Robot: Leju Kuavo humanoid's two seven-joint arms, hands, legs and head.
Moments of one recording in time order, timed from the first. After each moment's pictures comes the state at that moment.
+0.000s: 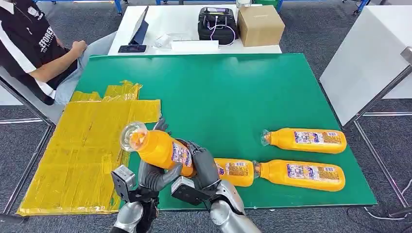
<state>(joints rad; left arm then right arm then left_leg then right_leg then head) -0.04 -0.26 -0.26 -1.35 -0.09 -0.11 -0.58 -0.24 0.30 0.54 -0.93 0.60 -0.27 -0.52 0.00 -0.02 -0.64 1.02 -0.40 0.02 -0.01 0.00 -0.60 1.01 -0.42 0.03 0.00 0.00</state>
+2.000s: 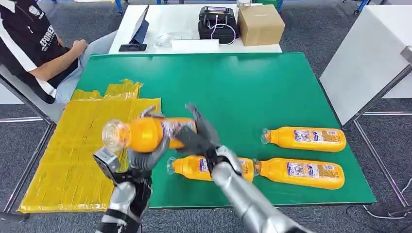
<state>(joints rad) -0.18 -0.27 -0.21 -1.31 -0.01 -0.16 -0.57 -0.62 0.30 0.45 -0.73 0.39 -0.17 -0.17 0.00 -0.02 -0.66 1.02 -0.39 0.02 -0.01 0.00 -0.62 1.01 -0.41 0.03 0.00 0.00</state>
